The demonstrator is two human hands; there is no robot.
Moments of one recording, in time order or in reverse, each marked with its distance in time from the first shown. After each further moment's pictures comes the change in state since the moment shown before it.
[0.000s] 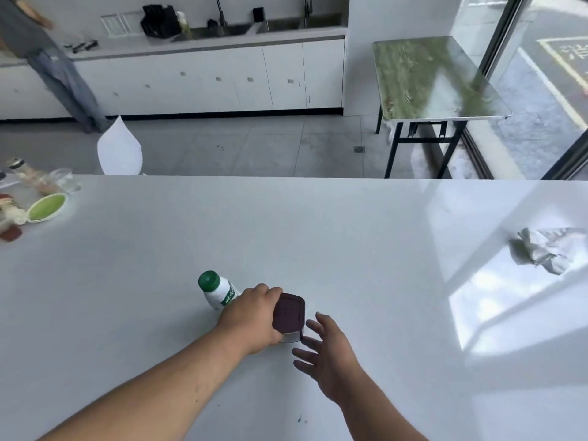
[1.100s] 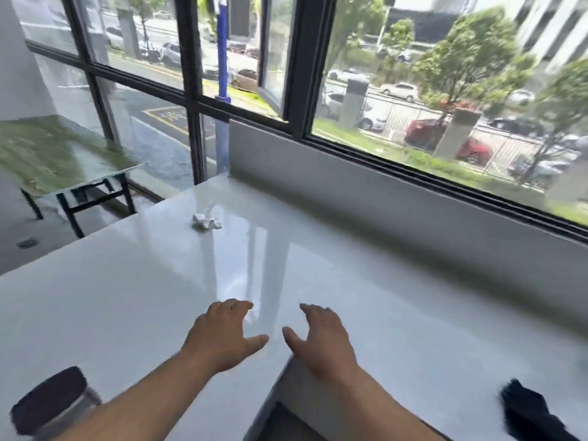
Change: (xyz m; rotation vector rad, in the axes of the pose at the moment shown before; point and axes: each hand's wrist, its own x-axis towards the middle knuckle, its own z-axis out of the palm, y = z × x) left_hand -0.180 0.210 0.022 0.091 -0.036 1.038; right_hand -0.323 0.175 -0.136 -0.748 1.355 -0.535
